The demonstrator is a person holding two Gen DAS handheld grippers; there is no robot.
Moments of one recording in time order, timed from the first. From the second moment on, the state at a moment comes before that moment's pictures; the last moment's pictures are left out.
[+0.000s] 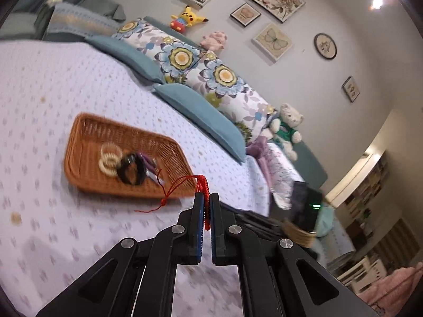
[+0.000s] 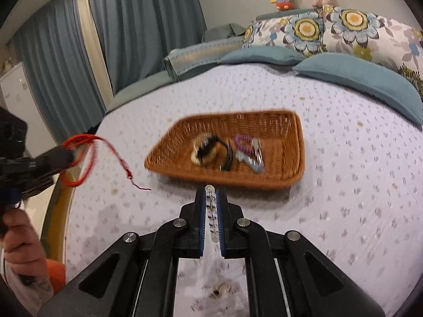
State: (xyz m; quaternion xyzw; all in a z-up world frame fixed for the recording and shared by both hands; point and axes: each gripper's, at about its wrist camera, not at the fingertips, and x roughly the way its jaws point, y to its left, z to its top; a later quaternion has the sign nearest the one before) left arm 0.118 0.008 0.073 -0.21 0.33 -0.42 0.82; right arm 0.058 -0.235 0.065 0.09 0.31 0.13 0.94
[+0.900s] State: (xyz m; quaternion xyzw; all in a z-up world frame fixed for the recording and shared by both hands) left arm 0.273 -0.050 -0.007 -0.05 0.42 -0.22 0.88; right arm 0.223 -0.257 0.012 0.11 0.39 0.06 0.91
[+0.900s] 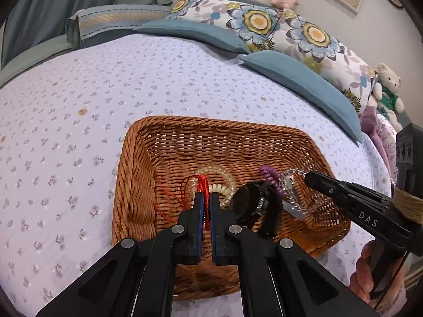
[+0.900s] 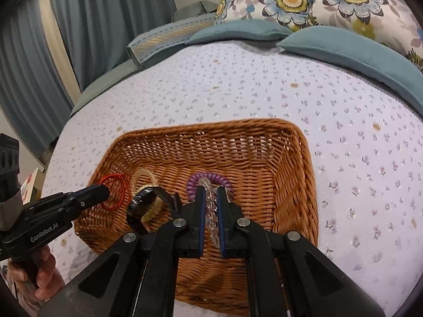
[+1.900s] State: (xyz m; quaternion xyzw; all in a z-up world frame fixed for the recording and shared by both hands) left arm 0.113 -0.007 0.054 -0.07 0.36 -0.22 0.90; right arm 0.050 -0.272 0.038 0.10 0.36 0.06 0.93
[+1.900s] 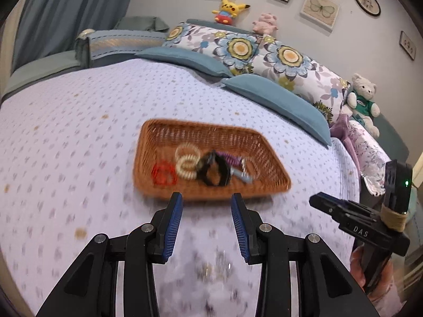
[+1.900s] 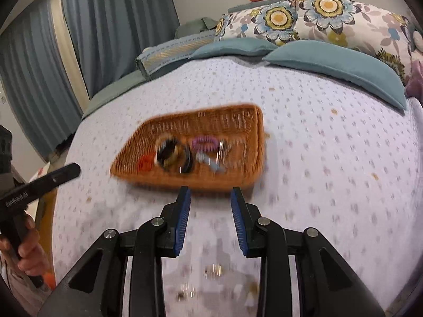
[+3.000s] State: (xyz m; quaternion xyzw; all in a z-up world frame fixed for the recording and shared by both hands) left arm 0.050 -0.029 -0.053 -0.03 0.48 -0.19 0.86; right arm 0.009 -0.219 -0.045 0.07 0.46 0.09 0.88
